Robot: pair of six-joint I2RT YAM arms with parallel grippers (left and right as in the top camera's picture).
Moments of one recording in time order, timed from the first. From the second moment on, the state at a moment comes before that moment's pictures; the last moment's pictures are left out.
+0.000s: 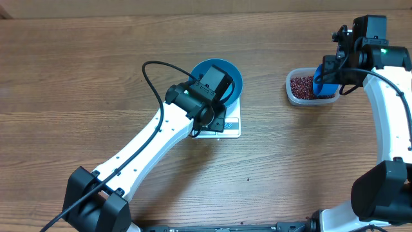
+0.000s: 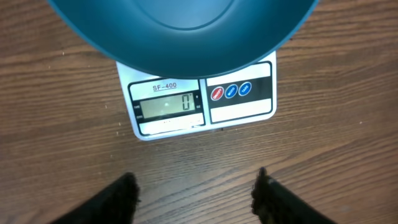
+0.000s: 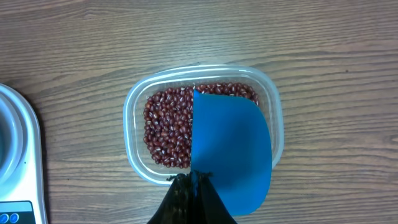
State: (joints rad) left arm -0.64 1.69 1.42 -1.00 -0.02 -0.50; right arm -0.12 1.72 1.59 -1.02 -0.06 -0.03
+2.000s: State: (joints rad) left arm -0.64 1.69 1.38 -0.94 -0.02 -0.47; right arm 0.11 1.99 1.84 -1.22 0.44 -0.07
